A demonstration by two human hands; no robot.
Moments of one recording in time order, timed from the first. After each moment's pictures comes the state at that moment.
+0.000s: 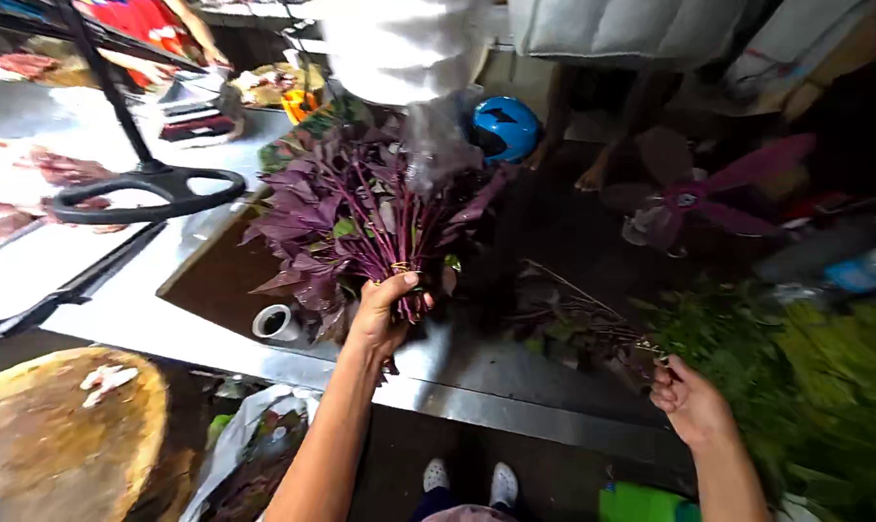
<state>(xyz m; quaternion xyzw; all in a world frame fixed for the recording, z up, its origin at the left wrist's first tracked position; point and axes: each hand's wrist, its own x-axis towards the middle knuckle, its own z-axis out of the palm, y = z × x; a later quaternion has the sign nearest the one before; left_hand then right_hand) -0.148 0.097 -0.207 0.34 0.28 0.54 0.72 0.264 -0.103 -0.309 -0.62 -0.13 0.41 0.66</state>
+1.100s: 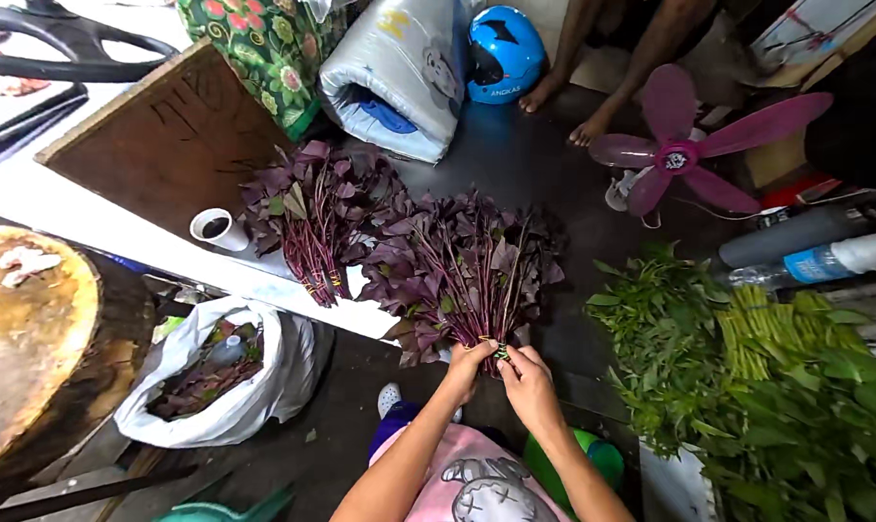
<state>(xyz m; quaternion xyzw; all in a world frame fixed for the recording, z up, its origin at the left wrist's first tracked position) 0.043 -0.085 -0.420 0.20 0.42 0.41 0.79 0.156 -0.142 -0.358 -0.75 -0.56 0.23 0.25</state>
